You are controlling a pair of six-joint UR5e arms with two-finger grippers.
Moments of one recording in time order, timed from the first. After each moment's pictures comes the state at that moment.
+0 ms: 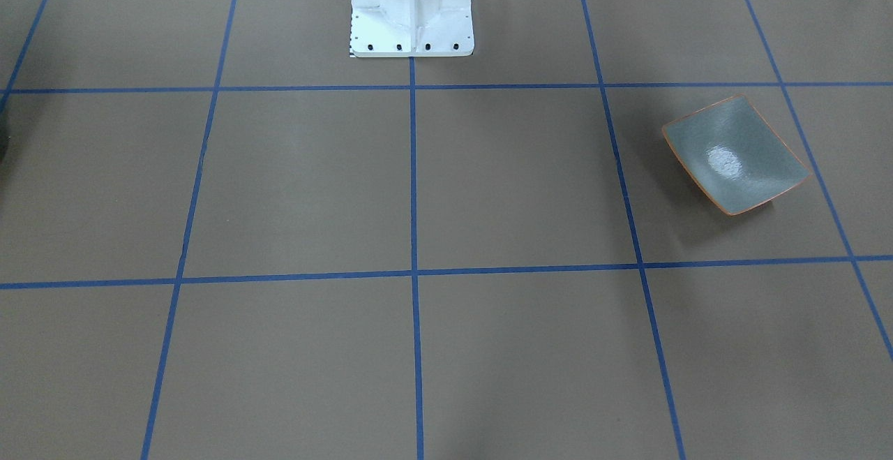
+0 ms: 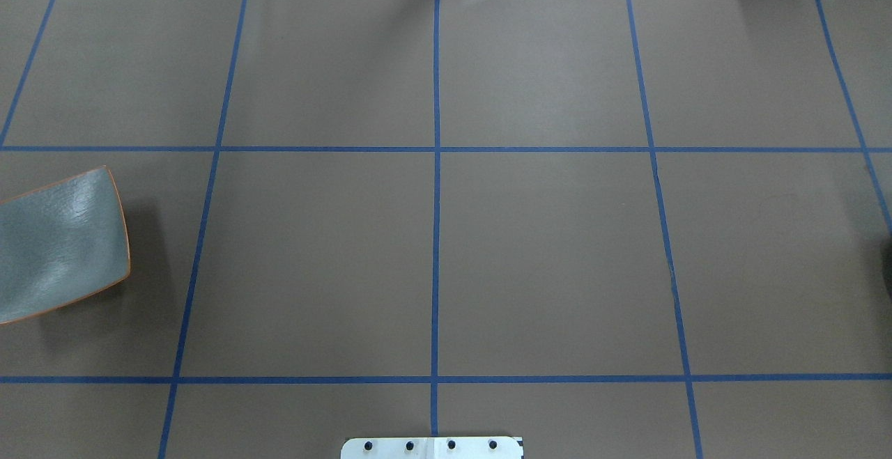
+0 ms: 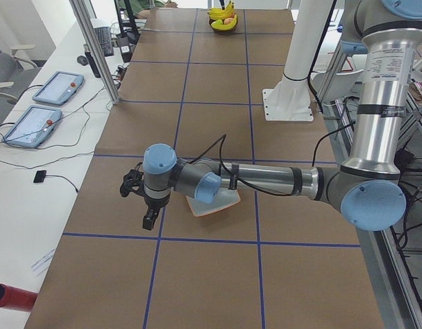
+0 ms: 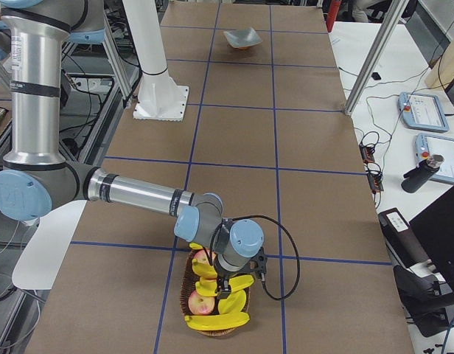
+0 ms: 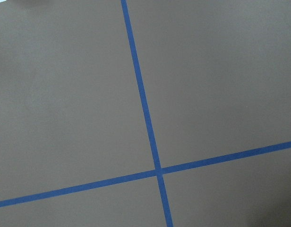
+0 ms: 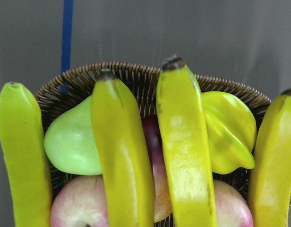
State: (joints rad) left arm -1.51 -1.64 -1.56 -1.87 -2.27 -0.07; right arm 1.60 -1.67 1.49 -1.72 2.27 -0.36
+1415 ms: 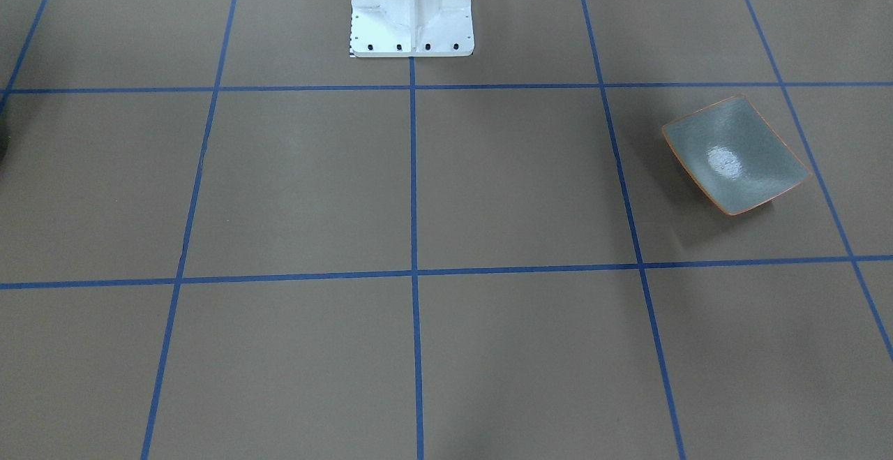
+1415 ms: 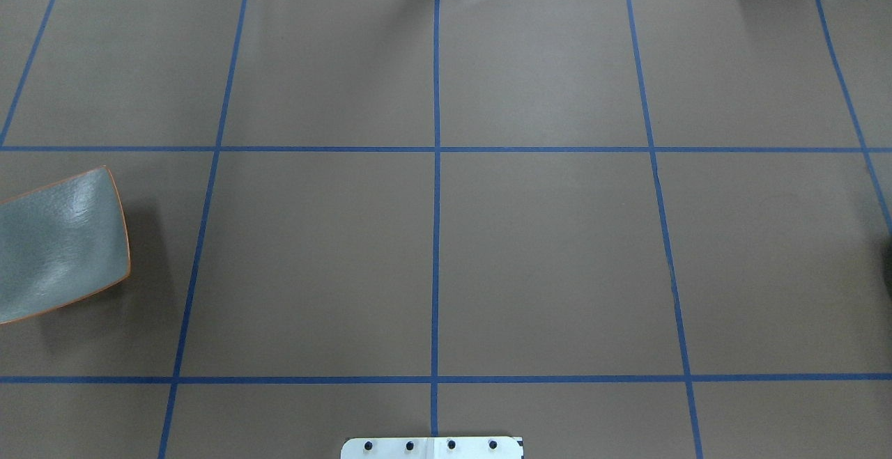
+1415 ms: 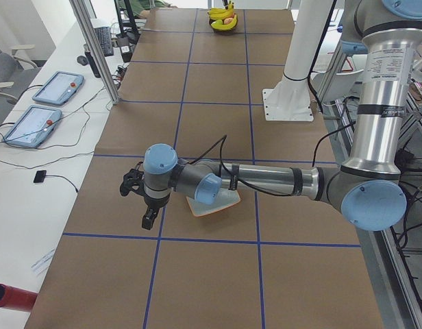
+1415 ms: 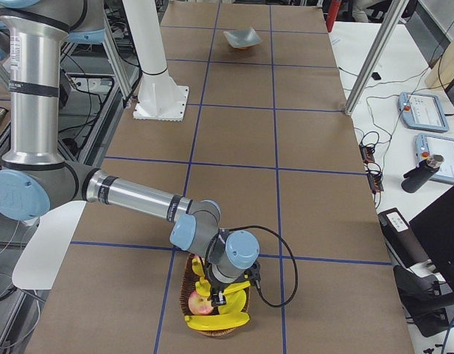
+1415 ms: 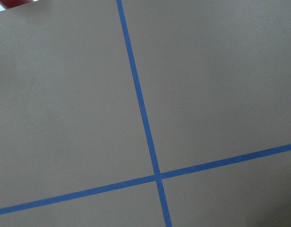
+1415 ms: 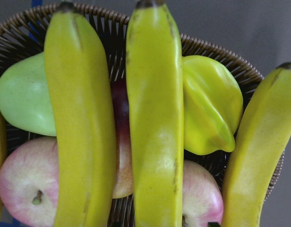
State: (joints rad) left arm -1.51 -1.63 -1.55 -1.90 -2.27 -0.07; right arm 1.61 -1.68 1.44 -1.72 2.22 -0.52
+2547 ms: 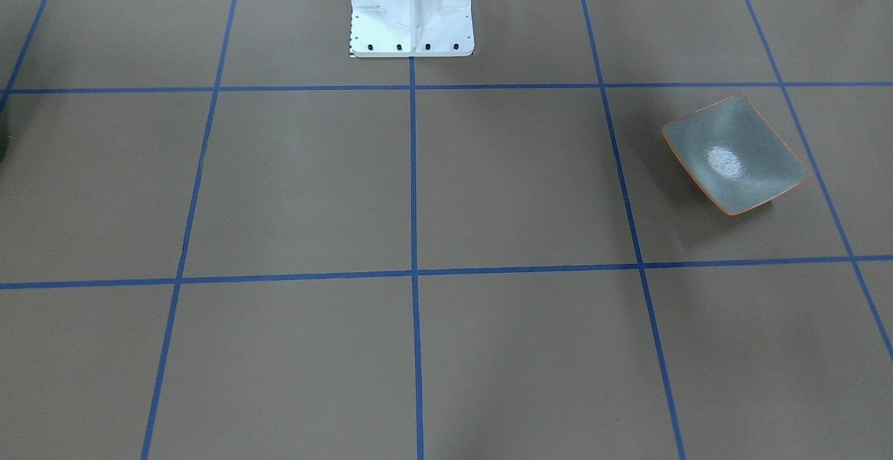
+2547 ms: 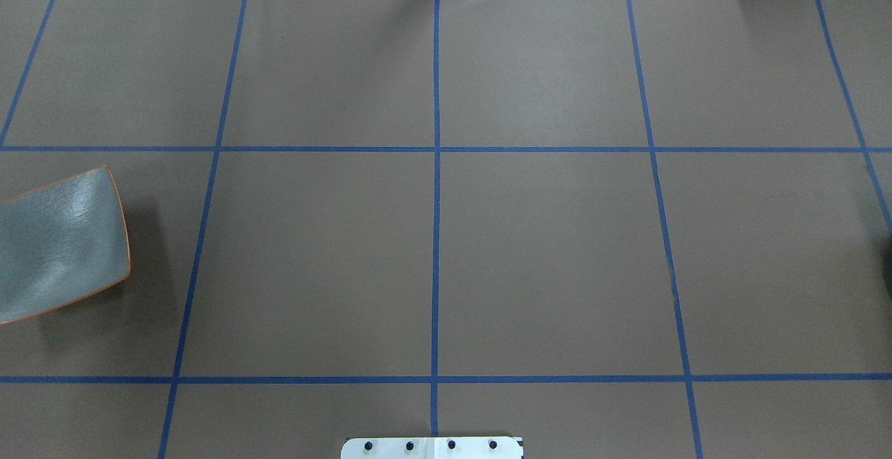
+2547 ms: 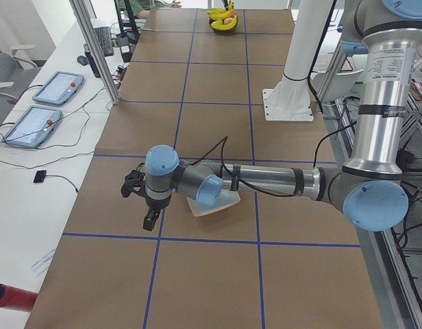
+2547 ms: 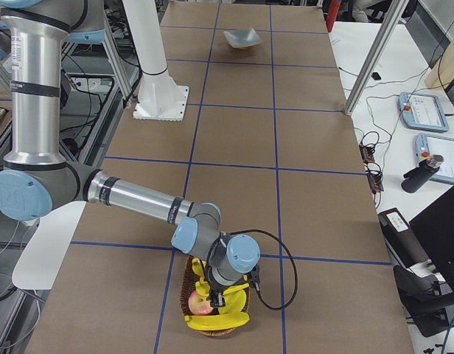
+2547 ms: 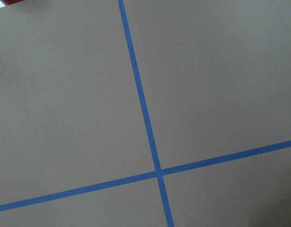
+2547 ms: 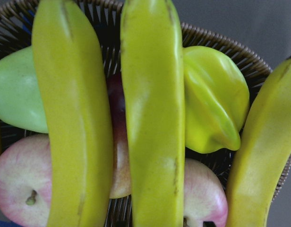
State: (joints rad) left arm -1.51 -1.63 -1.56 -1.90 -2.27 -0.06; right arm 1.60 -1.67 1.42 -1.72 2.23 -0.53
